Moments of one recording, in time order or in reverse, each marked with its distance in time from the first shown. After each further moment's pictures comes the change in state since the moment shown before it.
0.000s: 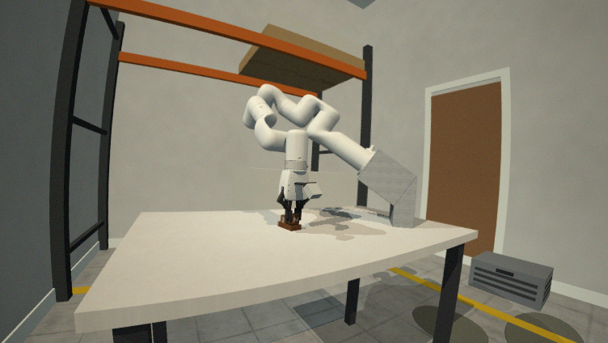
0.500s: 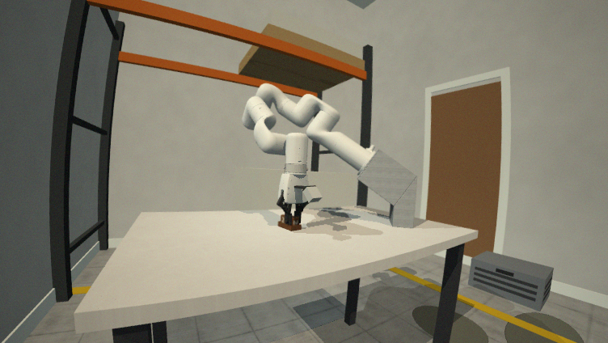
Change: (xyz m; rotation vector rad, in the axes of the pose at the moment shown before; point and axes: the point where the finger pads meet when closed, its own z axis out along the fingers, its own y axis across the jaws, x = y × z) arm 0.000 0.000 0.011 0.000 0.000 0.000
